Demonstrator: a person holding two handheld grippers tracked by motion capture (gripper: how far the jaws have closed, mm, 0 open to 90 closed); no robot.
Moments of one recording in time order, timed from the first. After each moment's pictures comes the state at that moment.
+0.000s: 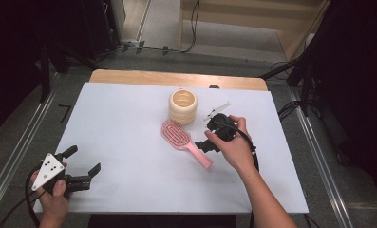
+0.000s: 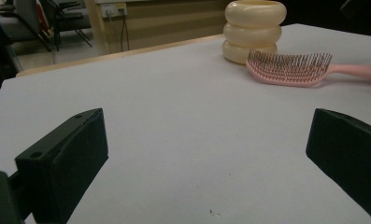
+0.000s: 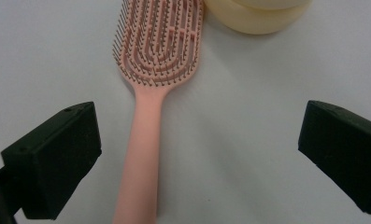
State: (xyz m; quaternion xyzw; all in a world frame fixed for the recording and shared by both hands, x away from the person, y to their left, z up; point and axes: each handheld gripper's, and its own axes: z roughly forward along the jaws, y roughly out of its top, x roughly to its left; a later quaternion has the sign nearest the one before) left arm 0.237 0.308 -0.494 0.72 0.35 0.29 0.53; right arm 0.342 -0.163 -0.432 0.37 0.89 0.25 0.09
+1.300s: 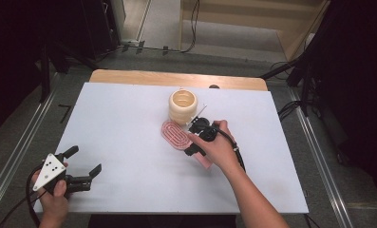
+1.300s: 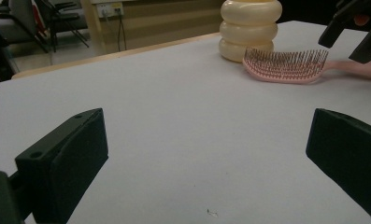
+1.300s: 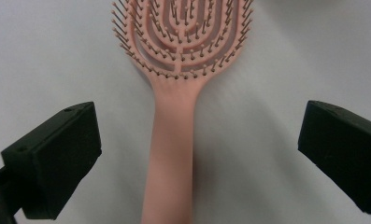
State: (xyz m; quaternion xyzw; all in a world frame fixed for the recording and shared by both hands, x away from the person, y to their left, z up) left arm 0.237 0.307 -0.494 0.73 0.34 0.29 0.53; right arm 0.362 -0.120 -0.466 0.40 0.91 0.15 0.02
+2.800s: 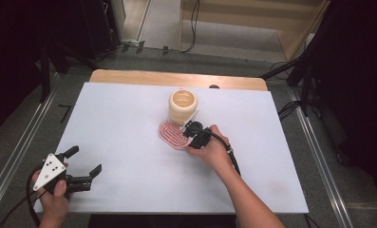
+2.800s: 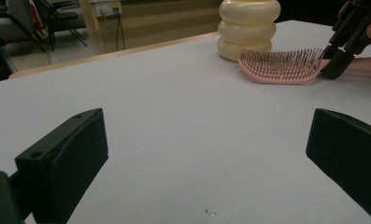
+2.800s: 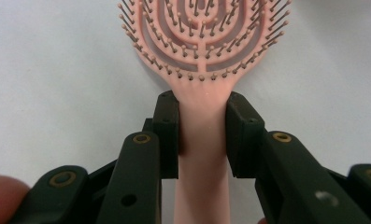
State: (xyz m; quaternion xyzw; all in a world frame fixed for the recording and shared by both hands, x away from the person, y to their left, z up) left arm 0.237 0.306 -0.494 0.73 0.34 0.28 0.53; right arm 0.359 -0.104 -0.479 0.38 0.92 0.14 0.03
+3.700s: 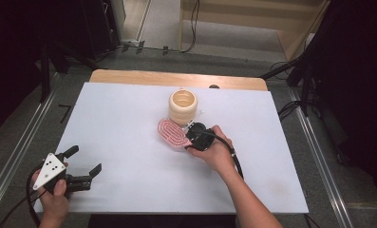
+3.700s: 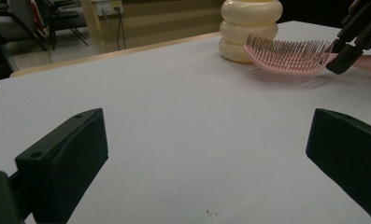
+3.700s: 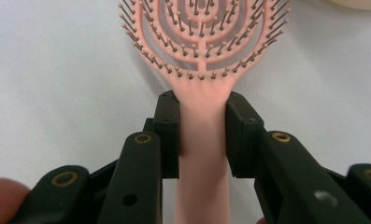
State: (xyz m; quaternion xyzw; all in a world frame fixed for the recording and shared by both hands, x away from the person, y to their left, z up) left arm 0.238 0.306 -0.494 0.73 0.34 0.28 0.53; right arm 0.347 -0.114 -0.473 0.36 0.91 0.19 0.06
